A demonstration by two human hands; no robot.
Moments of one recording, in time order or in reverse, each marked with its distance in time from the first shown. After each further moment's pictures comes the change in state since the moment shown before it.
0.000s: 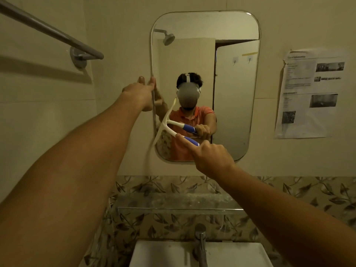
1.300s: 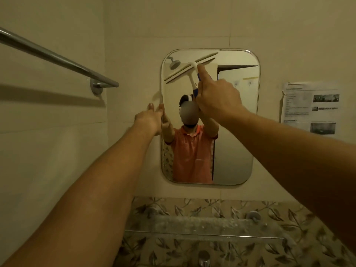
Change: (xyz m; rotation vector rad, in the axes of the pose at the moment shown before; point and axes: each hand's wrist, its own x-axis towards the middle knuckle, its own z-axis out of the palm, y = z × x) left_hand 0.000 0.006 -0.002 -0.064 -0.038 -0.035; right_hand 0.100 0.026 -0.191 0.231 0.358 0.313
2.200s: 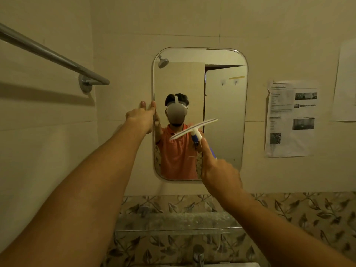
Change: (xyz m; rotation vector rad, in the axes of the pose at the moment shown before) left_hand -0.009 -0.008 -0.002 0.050 0.026 0.047; right_hand -0.168 0.035 0.091 -0.075 -0.248 0.139
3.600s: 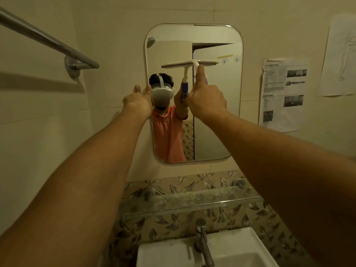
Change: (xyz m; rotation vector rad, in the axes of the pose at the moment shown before) left_hand 0.006 0.000 0.002 0.002 0.039 0.026; right_hand 0.105 -0.069 -0.085 0.269 0.186 0.191
